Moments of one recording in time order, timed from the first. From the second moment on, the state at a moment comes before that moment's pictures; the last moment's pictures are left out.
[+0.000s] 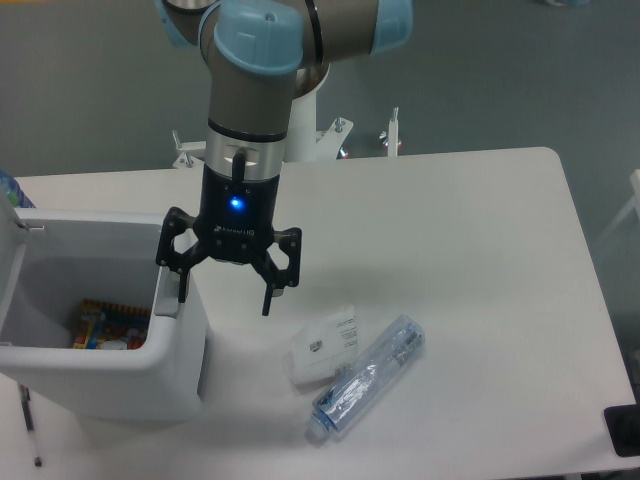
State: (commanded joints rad) arm 2.30 -1.76 -1.56 -0.85 1.23 0.30
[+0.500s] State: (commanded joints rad) arm 2.50 -1.81 -1.56 -0.85 1.24 0.48
